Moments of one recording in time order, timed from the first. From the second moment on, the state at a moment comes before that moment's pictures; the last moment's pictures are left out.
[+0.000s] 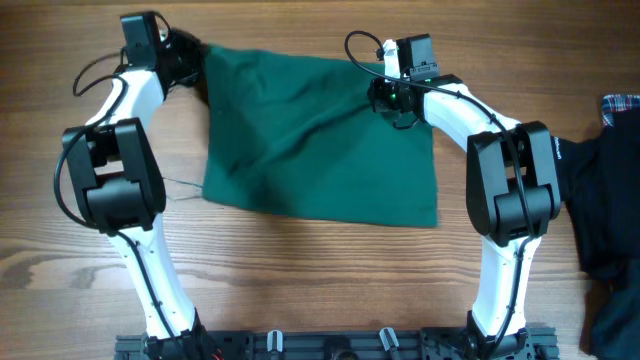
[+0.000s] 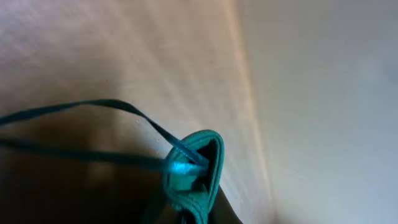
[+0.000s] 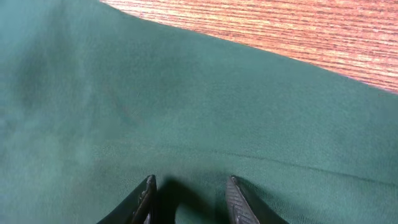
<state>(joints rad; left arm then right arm) 0.13 2.33 1.71 -0.10 0.48 -1.10 0.23 2.22 1.51 -0.27 -0.17 0.07</state>
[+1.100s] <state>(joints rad) -0.09 2.24 1.78 -0.30 0.26 -0.25 0.20 2.15 1.70 -0.27 -0.01 0.18</state>
